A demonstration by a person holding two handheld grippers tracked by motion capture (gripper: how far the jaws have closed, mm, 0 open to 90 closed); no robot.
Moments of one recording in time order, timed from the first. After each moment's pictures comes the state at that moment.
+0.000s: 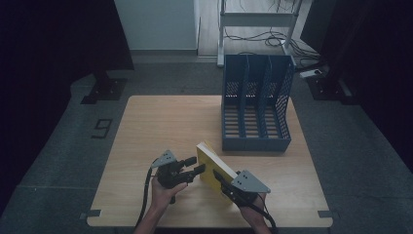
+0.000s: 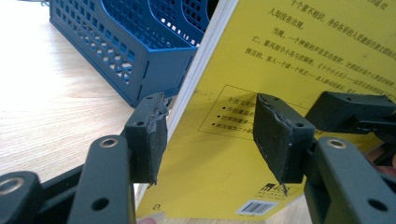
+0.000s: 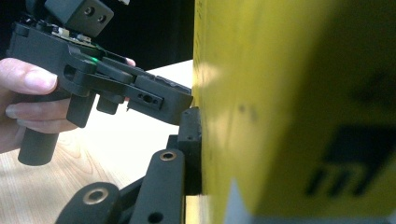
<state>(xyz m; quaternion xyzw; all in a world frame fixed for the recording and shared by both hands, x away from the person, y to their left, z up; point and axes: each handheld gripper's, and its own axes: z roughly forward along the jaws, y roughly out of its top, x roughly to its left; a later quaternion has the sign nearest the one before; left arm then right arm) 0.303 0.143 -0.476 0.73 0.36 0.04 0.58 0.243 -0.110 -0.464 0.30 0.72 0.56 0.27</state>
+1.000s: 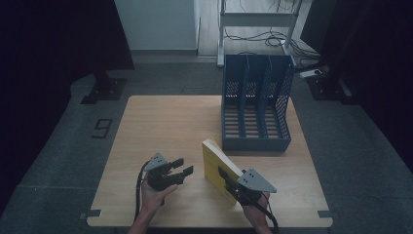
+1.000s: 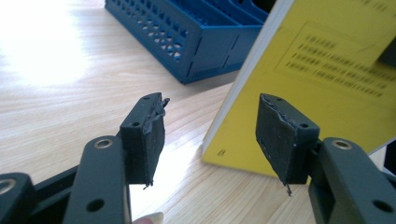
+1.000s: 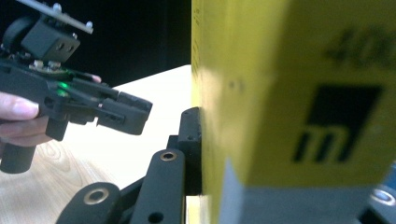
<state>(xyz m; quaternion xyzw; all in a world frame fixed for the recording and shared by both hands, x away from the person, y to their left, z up) 0.300 0.173 -0.491 0.74 0.40 0.09 0.54 0.244 -0.121 -0.461 0.33 0.70 0.57 0.28</state>
